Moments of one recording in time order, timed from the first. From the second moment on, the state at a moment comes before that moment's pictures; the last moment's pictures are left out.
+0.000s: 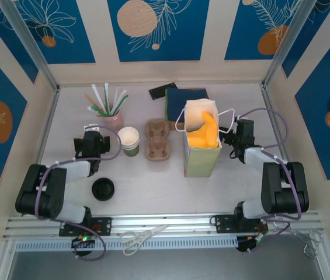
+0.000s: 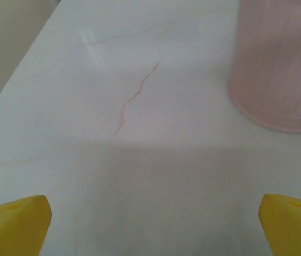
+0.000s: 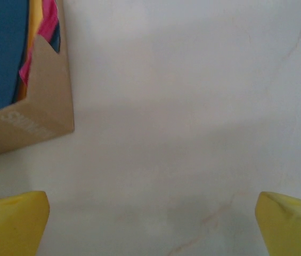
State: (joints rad) left arm -0.16 1.46 0.46 0.44 -0.41 -0.01; right arm -0.01 1.43 0.59 0.17 0.03 0.21
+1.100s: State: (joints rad) left arm -0.08 1.55 0.39 0.81 -0.05 0.06; right arm 0.00 1.52 0.40 0.69 -0.13 0.10
